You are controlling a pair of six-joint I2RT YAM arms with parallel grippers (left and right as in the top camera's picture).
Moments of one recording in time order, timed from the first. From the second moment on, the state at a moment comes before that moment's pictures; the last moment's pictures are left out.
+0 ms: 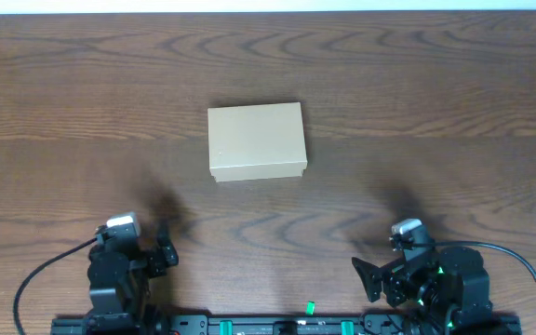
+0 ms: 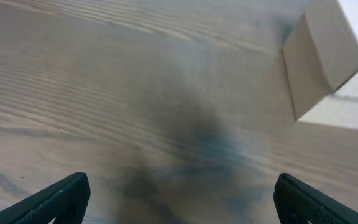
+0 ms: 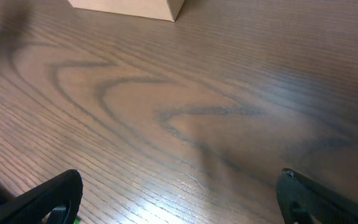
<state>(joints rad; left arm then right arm) 0.04 0.01 0.24 -0.81 -0.05 -0.12 0.21 0.17 0.38 -0.98 -0.32 0.01</state>
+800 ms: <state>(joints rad) 0.04 0.01 0.18 -0.81 -0.04 -0.08 0.21 0.17 0.38 -0.98 -0.32 0.01</state>
